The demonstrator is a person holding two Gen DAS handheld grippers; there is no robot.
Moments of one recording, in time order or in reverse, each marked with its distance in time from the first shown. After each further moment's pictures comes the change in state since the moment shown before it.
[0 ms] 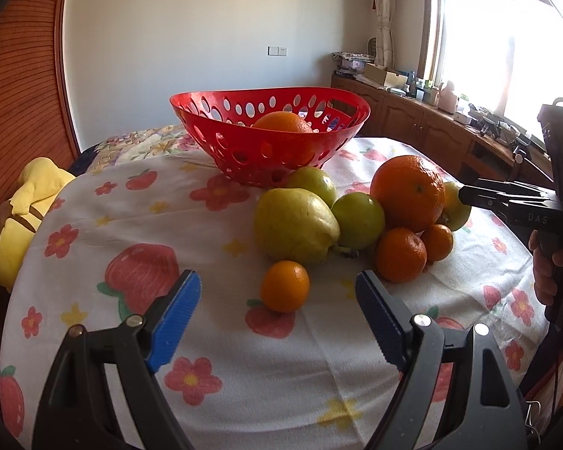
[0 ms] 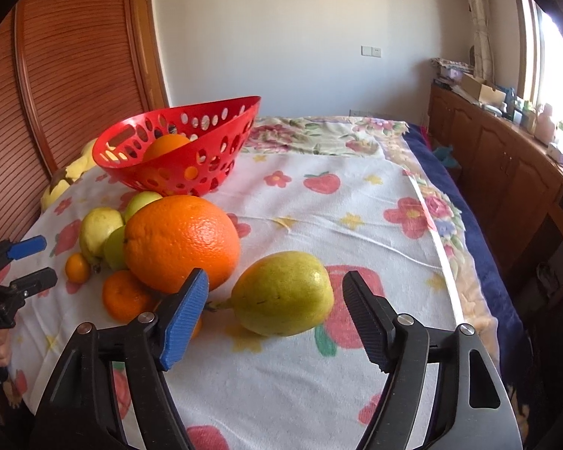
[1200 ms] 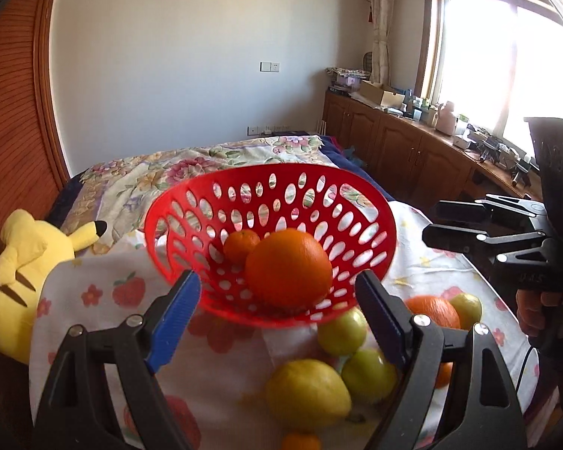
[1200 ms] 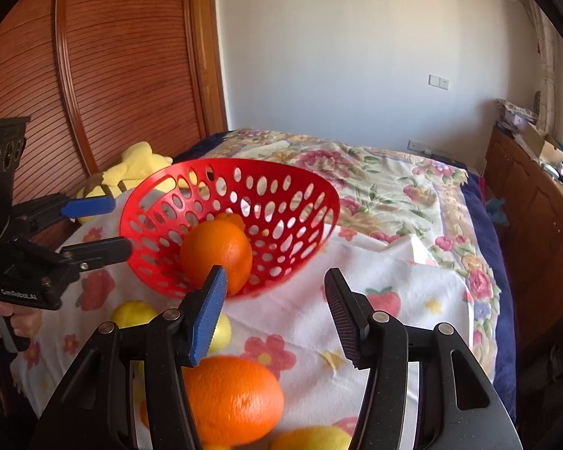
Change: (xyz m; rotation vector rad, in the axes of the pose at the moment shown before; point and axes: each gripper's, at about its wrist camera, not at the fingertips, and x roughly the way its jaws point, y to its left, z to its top) left arm 0.030 0.015 0.133 0.006 -0.037 -0.040; right arm 0.036 0.037 0.117 -0.179 -0.013 0.173
